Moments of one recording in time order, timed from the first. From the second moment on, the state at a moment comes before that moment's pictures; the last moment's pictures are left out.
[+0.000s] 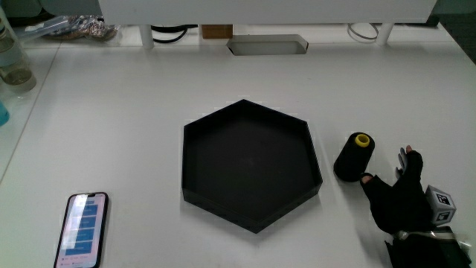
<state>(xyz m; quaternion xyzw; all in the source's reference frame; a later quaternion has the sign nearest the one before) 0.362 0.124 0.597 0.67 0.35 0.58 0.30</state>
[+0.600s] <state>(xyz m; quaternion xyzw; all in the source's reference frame) 0.339 0.095 0.606 0.68 0.39 0.55 0.28</state>
